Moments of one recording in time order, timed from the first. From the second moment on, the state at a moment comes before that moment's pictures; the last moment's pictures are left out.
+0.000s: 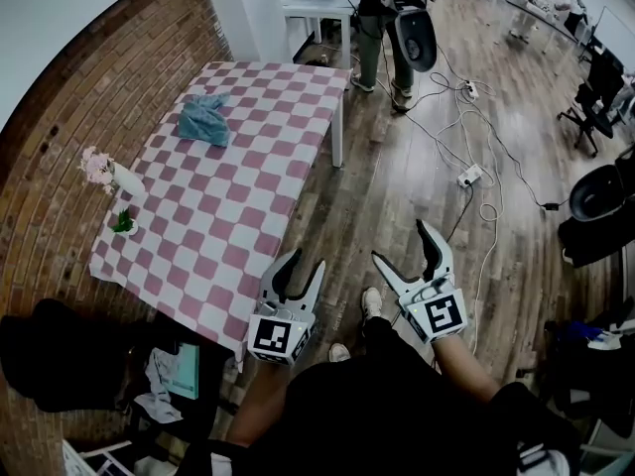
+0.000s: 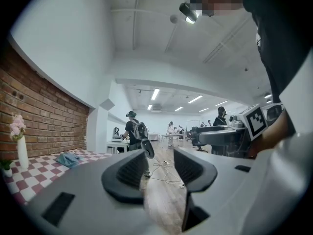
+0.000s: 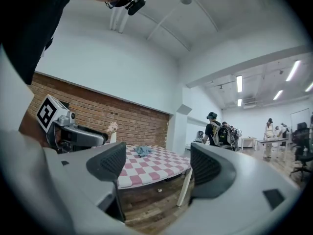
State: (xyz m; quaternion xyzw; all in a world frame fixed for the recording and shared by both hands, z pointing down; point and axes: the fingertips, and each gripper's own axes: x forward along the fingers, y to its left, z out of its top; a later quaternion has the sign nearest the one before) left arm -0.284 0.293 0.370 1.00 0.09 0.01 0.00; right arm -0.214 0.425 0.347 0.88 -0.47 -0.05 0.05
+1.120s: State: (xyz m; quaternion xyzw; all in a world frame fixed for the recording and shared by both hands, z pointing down) left arm -0.117 0.200 0.389 0.99 -0.11 0.03 -0.01; right arm 0.010 0.337 0.382 0.81 -0.58 -0.04 0.04
